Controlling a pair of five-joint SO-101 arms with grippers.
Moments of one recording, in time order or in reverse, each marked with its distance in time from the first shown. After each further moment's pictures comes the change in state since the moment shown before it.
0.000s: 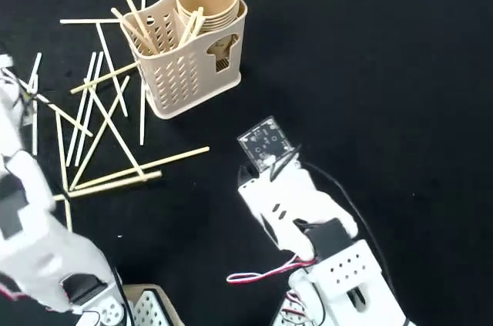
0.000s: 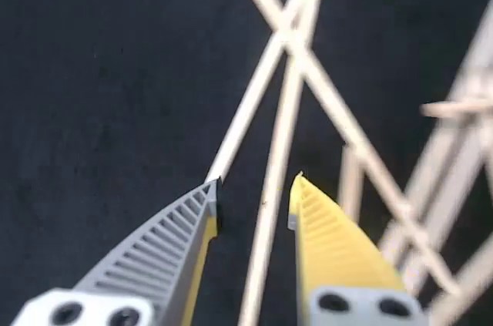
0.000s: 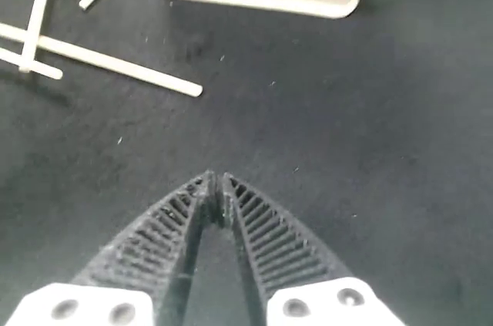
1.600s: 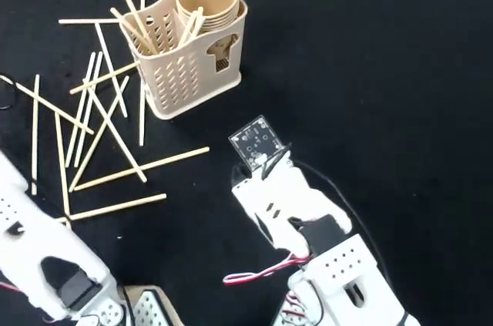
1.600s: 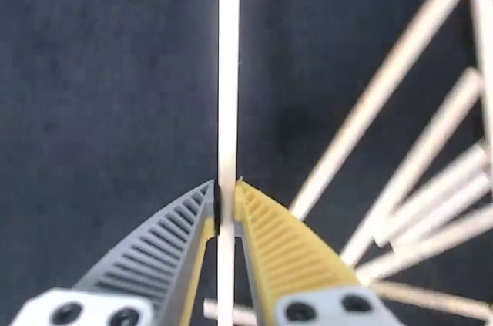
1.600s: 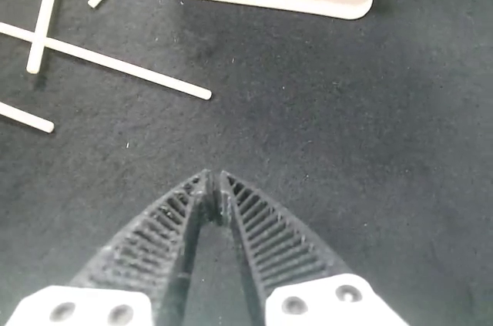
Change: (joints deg) left arm -9.8 30.5 -53.4 48.4 3.9; right arm -1.8 3.2 0.0 -3.9 -0.1
